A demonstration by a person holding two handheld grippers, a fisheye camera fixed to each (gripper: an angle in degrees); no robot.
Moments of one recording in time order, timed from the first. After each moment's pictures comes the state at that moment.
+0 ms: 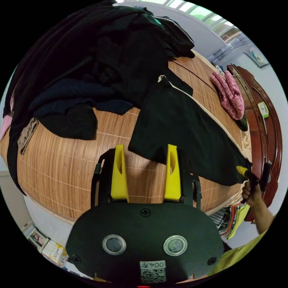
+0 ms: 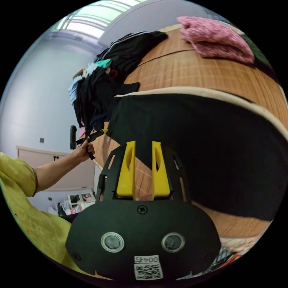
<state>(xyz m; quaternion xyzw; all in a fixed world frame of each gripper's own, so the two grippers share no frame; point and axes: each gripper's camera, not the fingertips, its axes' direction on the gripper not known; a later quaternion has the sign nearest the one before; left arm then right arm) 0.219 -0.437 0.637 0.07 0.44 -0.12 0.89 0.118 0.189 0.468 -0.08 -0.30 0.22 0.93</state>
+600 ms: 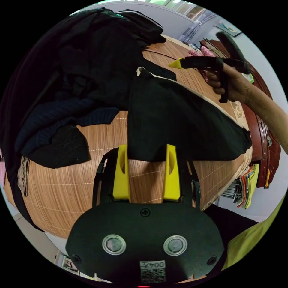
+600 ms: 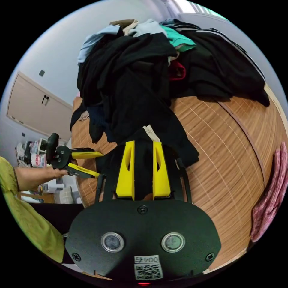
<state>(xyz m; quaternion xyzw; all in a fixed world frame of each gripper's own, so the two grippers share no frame) 0.227 -0.422 0.638 0.09 0.47 -0.02 0.88 -0.016 -0.088 0.552 -0.10 -0.25 -0.11 0.96</state>
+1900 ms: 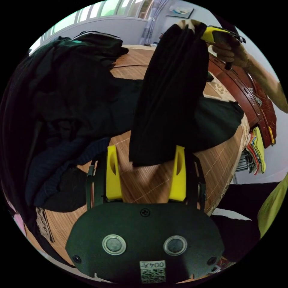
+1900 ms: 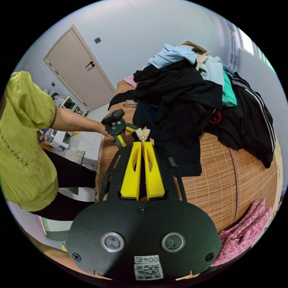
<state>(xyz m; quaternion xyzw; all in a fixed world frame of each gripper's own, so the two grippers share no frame) 0.265 -0.420 0.487 0.22 0.45 0.14 0.85 -0.012 -0.028 0.310 -0.03 -0.32 -0.30 0.90</state>
